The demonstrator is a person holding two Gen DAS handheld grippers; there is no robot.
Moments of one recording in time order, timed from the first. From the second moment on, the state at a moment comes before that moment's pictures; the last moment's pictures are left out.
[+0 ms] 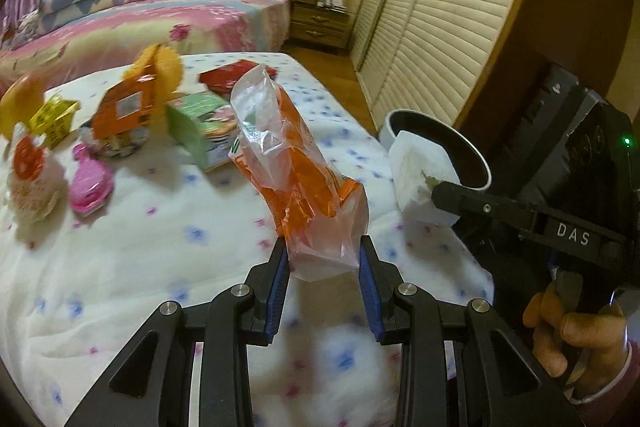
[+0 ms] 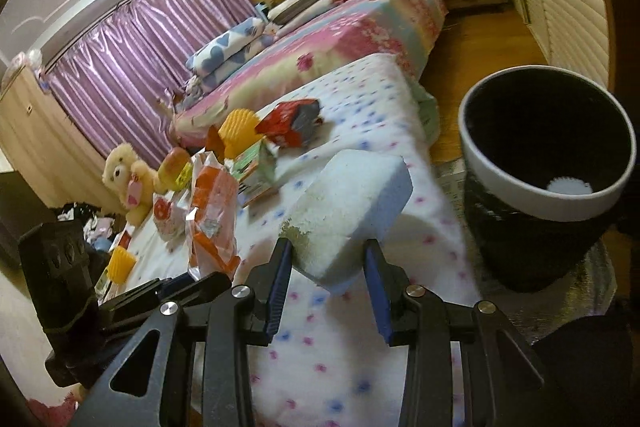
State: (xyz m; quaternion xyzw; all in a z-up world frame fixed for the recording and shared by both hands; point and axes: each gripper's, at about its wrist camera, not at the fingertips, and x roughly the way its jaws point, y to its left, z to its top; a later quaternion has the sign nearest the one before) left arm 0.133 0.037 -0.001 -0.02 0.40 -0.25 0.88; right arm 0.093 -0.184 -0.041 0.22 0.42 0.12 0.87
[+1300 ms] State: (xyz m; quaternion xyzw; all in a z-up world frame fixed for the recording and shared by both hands) left arm 0.201 -0.095 -0.020 0.05 0.41 -0.34 0.85; right arm 0.092 -0.303 -0.043 0.27 0.39 0.01 0.88
